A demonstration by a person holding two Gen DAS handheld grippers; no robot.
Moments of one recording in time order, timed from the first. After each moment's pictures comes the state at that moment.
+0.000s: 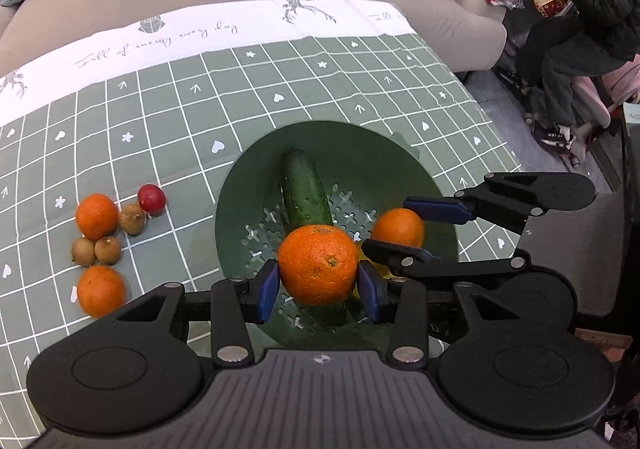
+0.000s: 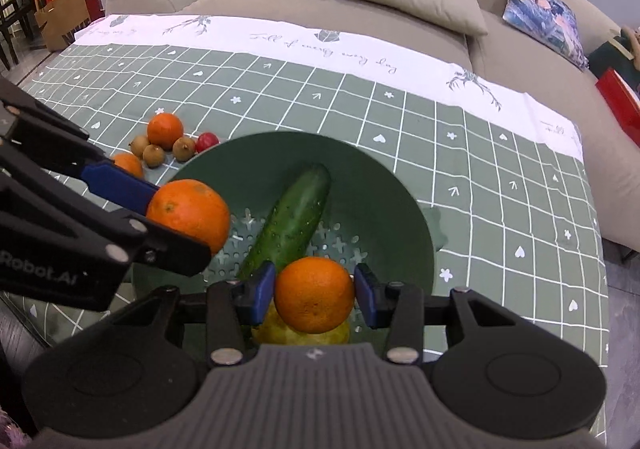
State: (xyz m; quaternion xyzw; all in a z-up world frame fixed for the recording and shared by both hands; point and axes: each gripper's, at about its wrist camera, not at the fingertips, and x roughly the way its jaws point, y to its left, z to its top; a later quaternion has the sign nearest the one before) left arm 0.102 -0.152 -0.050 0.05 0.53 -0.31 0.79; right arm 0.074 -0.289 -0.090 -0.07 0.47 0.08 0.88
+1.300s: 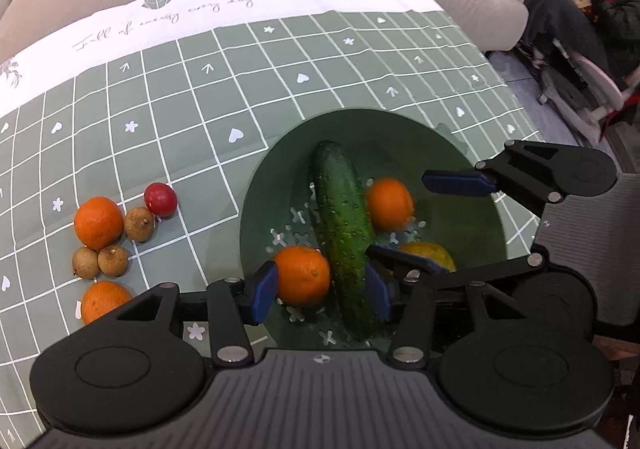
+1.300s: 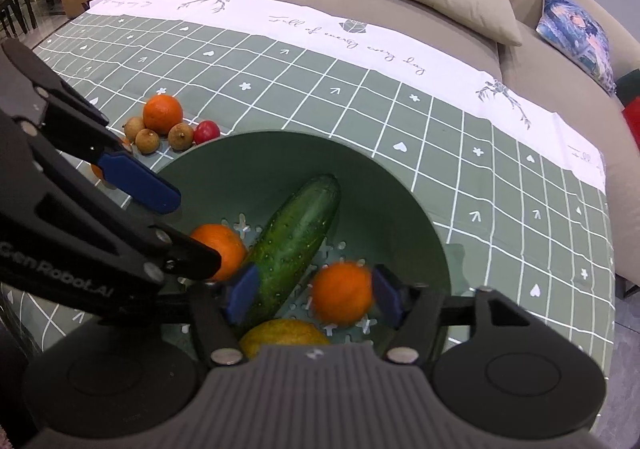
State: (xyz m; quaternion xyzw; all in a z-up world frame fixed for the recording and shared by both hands) left arm 0.130 -0.153 -0.069 0.06 0.56 -0.30 0.77; right arm 0.105 -0.279 -0.106 -0.11 0.49 0.11 0.86
